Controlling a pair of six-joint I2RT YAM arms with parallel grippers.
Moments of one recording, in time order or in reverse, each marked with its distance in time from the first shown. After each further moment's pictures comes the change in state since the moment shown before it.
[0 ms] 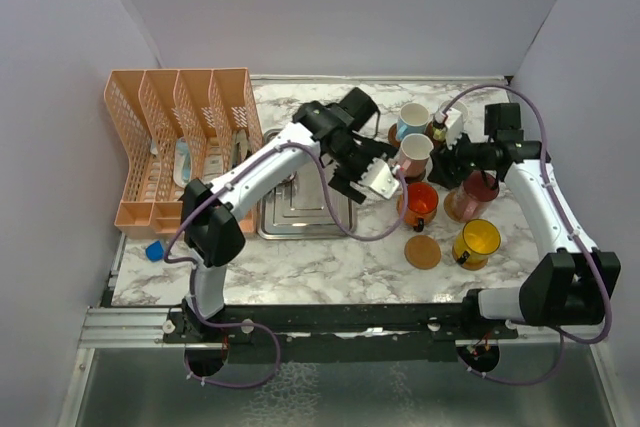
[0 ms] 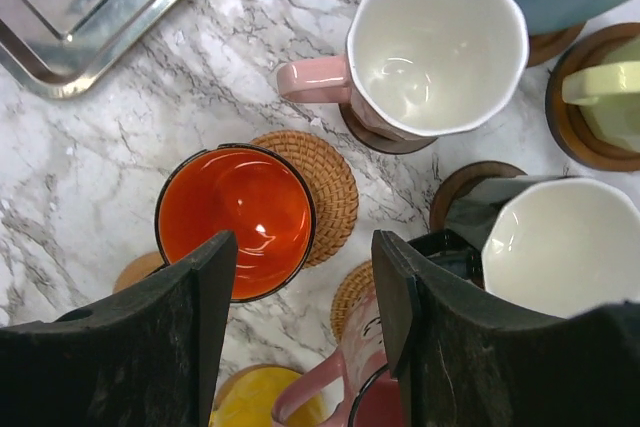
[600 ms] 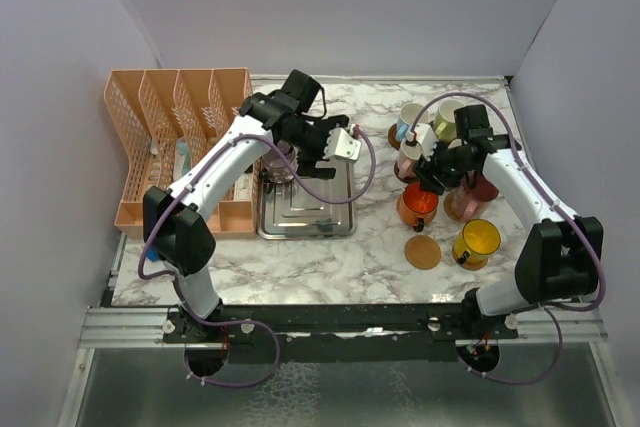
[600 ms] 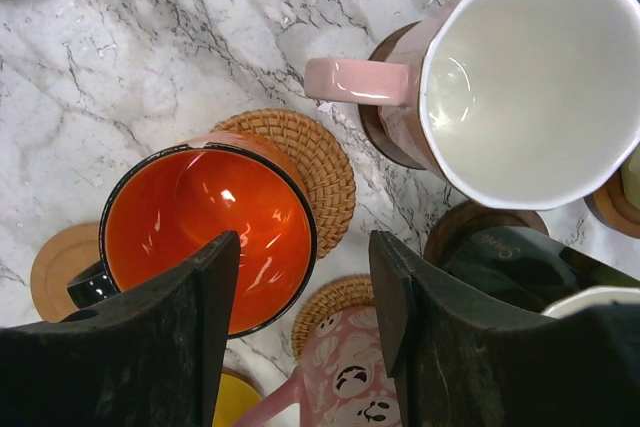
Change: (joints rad) left arm 0.260 -0.196 -0.234 0.121 0.084 -0.218; right arm 0.141 0.153 0.000 -0.006 0.121 -0.228
